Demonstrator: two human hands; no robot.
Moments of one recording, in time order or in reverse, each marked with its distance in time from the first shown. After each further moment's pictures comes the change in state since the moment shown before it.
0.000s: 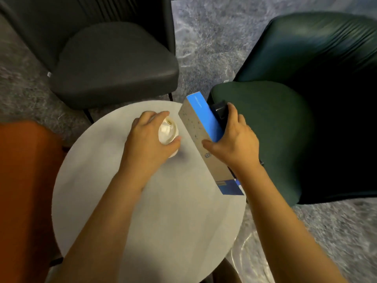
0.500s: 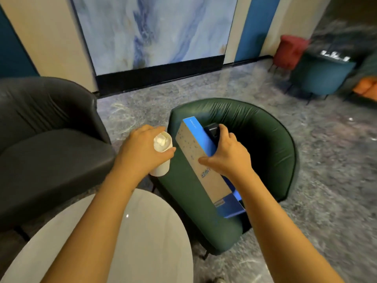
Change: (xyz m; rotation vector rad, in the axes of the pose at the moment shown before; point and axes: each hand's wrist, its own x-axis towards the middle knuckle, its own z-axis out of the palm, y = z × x) left_hand 0.066 0.243 -0.081 -0.124 -0.089 0.454; right_hand -0.005 0.067 -0.249 -0.047 0.236 0.269
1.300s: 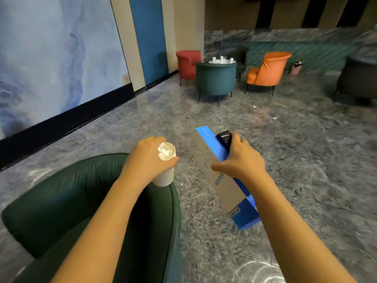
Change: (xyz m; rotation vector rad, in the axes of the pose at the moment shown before) left_hand 0.248 0.456 0.375 0.011 -0.249 0.405; right_hand 0.142 0.527 -0.246 -0.015 0.146 0.531
